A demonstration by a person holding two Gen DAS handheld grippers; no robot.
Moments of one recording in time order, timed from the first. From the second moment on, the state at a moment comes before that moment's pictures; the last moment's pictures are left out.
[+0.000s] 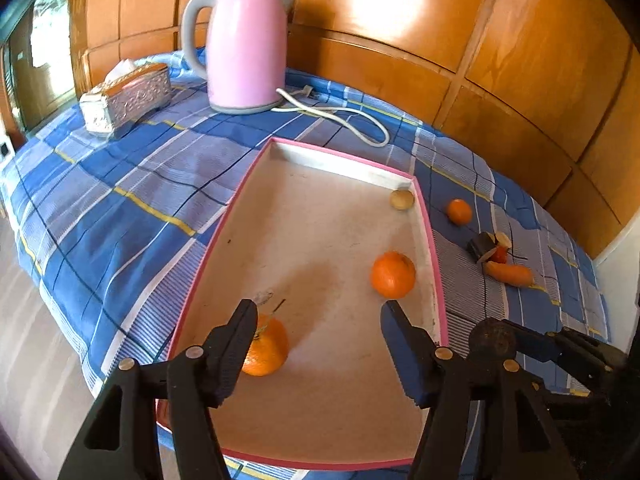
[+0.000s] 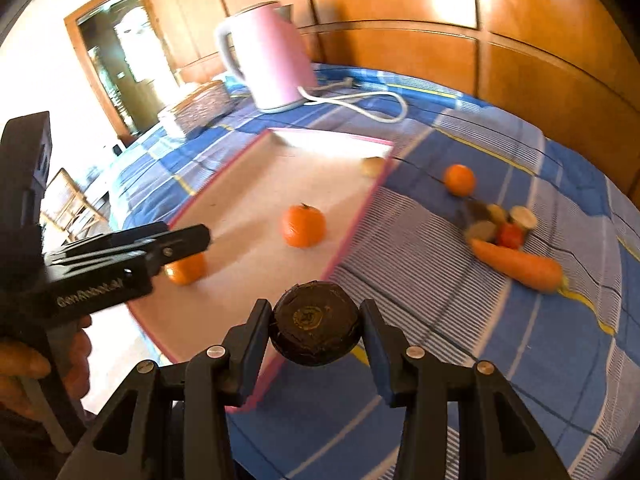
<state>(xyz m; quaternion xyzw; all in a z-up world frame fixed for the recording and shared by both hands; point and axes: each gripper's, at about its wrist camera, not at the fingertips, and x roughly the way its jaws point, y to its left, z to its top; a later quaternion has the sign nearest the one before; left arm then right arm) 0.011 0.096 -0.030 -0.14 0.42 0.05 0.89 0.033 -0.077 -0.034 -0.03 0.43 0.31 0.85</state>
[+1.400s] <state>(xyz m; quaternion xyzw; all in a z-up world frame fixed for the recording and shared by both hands) 0.006 0.065 -0.017 -0.10 0.42 0.01 0.90 0.049 -0.125 -0.044 0.08 0.44 0.24 0.86</state>
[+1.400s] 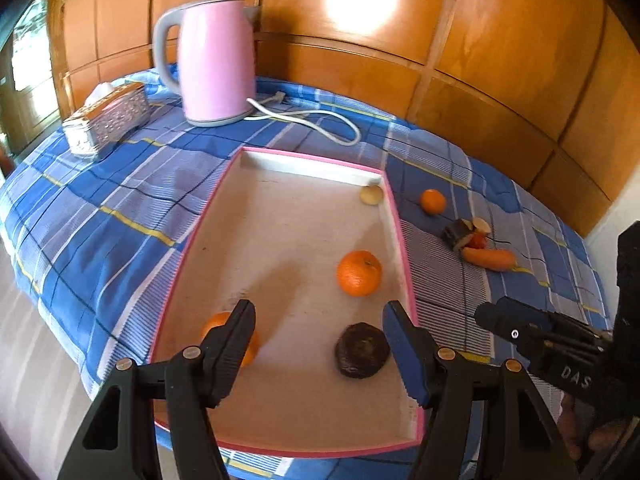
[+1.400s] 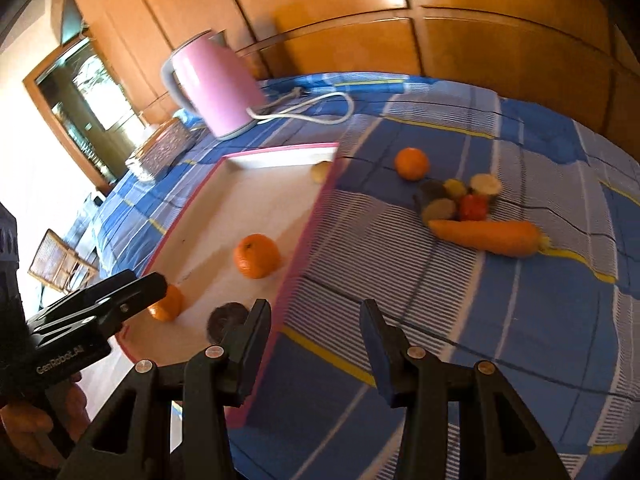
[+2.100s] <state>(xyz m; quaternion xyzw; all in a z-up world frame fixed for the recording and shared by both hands) 0.026 -0.007 -0.017 -0.05 0.44 -0.10 0.89 0.113 -0.225 -0.060 0.10 0.43 0.14 0.89</state>
